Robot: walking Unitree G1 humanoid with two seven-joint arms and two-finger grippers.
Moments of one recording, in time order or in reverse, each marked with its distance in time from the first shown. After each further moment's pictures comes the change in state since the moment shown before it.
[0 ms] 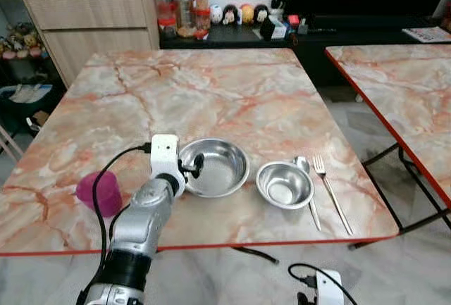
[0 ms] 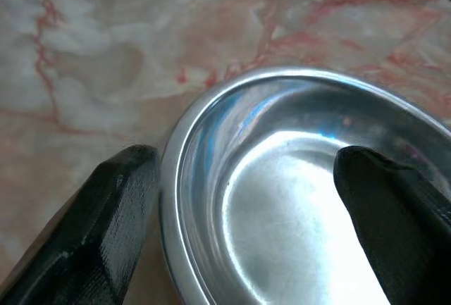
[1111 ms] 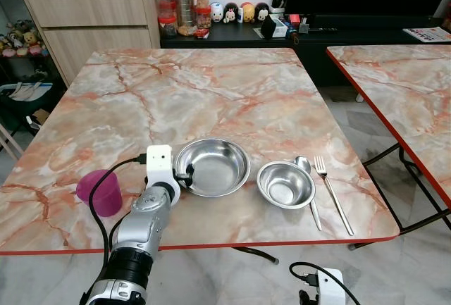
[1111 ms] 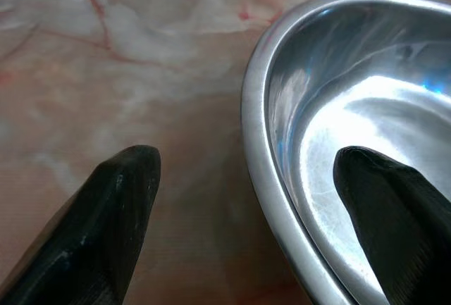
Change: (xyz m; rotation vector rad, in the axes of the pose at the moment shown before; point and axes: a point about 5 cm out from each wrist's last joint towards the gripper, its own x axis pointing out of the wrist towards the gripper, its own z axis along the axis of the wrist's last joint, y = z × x) left arm 0.005 0.014 -0.025 0.000 0.083 0.114; right arm 0.000 -0.001 0.003 -0.011 -0.011 0.004
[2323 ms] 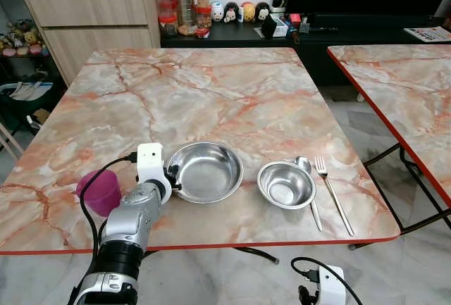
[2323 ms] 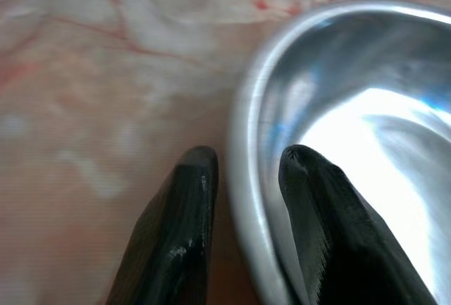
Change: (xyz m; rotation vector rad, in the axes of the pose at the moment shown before) left arm 0.001 0.013 0.009 -0.021 0.065 -0.028; right arm 0.001 0.002 0.005 0.053 -0.018 -0.004
